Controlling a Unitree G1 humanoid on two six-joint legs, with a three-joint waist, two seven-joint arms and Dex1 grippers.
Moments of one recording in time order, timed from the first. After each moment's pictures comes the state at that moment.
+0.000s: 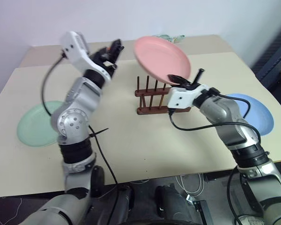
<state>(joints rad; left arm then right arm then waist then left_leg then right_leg) -0.73 0.16 0.29 -0.28 -0.67 0.70 0.09 -0.56 -0.61 0.16 -0.01 -0.49 -0.09 0.40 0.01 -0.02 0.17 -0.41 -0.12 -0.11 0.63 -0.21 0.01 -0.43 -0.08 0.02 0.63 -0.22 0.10</state>
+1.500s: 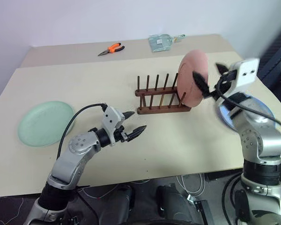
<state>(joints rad) -0.19 0.41 -0.11 -0.37 -0.39 0.42 -0.57 -0.49 -0.53 -0.25 -0.30 0.36 0.49 0.33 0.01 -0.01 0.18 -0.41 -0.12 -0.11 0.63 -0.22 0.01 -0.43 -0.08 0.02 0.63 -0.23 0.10</state>
